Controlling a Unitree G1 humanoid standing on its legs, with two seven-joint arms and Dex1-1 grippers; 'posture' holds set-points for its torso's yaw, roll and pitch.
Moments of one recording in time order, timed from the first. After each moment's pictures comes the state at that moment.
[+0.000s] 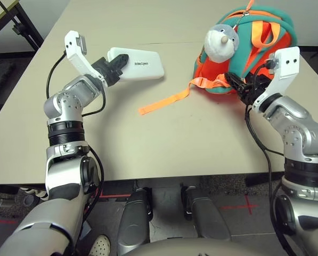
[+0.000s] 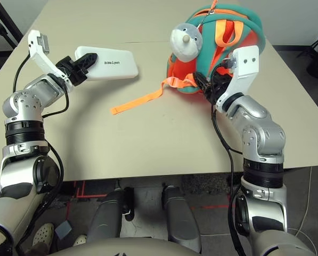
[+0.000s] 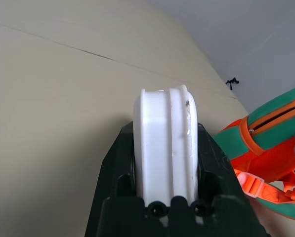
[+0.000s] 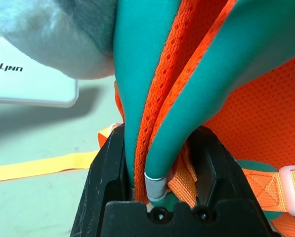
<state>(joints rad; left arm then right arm) -0.88 0.36 0.37 0.44 -0.66 0.74 -0.37 -0.49 -0.38 -0.23 -0.20 0.42 0.72 0.34</state>
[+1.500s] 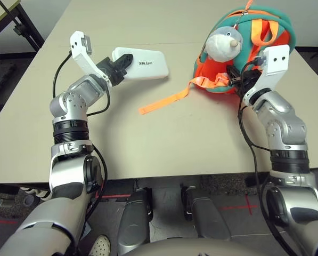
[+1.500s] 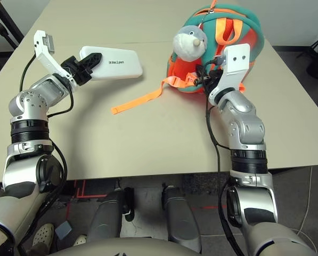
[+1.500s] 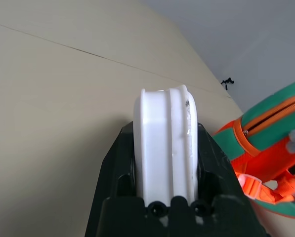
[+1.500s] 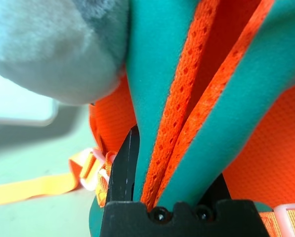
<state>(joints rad) -0.89 0.34 0.37 0.44 -0.65 0.73 -0.38 -0.55 -0.36 -0.18 -0.06 0.34 0.56 0.32</state>
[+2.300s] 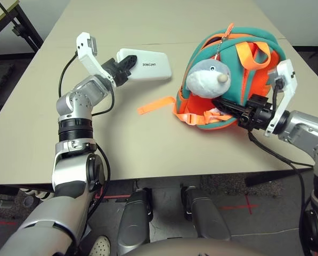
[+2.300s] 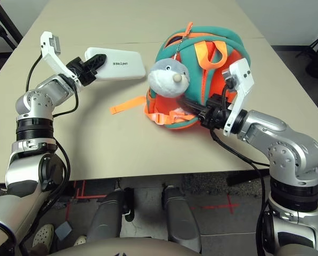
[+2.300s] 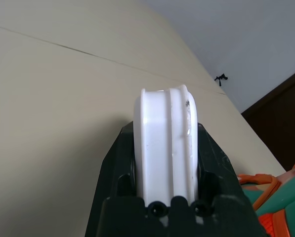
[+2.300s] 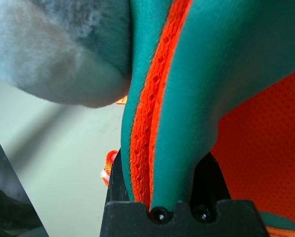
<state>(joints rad) -0.93 0.31 0.35 0.52 -0.62 0.69 -0.41 -0.32 -0.59 -0.24 -0.45 0.81 0.95 0.59</state>
